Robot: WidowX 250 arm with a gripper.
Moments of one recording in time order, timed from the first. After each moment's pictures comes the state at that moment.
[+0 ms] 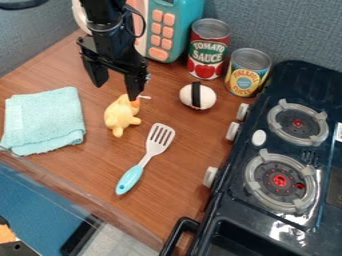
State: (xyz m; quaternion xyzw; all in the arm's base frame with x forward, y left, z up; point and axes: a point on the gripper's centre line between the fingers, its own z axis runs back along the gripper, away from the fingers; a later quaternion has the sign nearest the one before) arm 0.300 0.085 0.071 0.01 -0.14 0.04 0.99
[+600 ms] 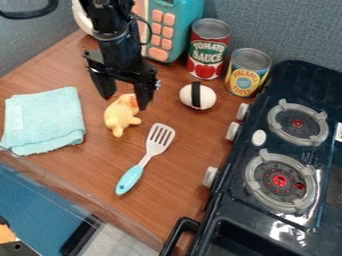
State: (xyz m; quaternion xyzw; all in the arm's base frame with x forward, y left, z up) arm 0.293 0.064 0.067 -0.03 -0.13 0.07 0.99
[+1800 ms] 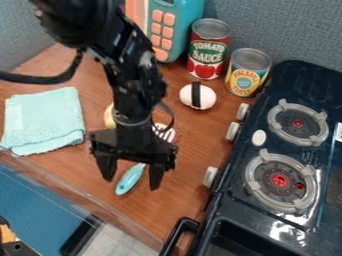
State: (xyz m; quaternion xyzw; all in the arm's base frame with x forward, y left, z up) arm 0.225 -0.003 0.017 -0.01 -0.04 0.19 0.98
